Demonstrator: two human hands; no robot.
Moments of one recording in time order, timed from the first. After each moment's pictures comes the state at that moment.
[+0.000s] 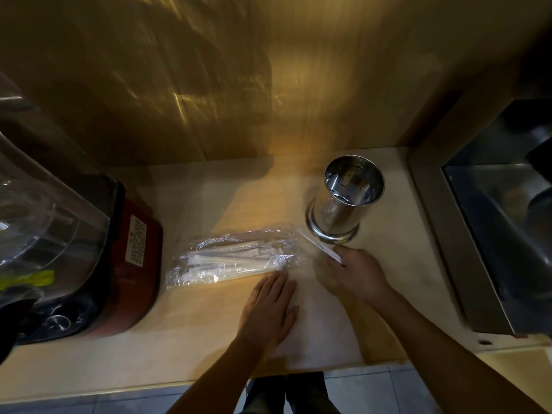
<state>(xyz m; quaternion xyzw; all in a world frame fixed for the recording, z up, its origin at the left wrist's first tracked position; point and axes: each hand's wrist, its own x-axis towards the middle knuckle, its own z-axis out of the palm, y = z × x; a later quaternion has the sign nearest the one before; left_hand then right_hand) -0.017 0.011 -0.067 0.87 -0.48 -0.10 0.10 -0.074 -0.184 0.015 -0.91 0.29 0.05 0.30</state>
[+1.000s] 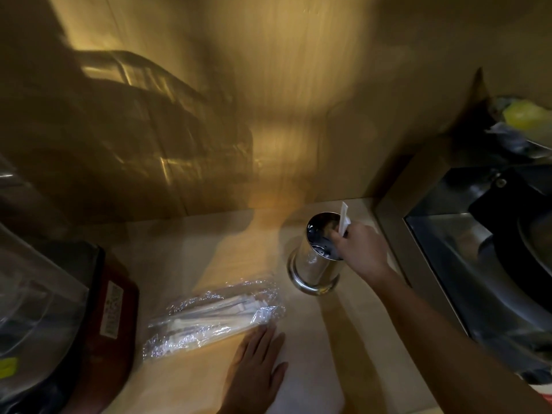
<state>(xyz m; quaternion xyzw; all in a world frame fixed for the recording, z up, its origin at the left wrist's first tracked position) -0.004 0.009 -0.081 0.84 -0.51 -0.05 0.19 -0.004 -0.249 0.087 -0.88 0.43 -0.09 0.20</state>
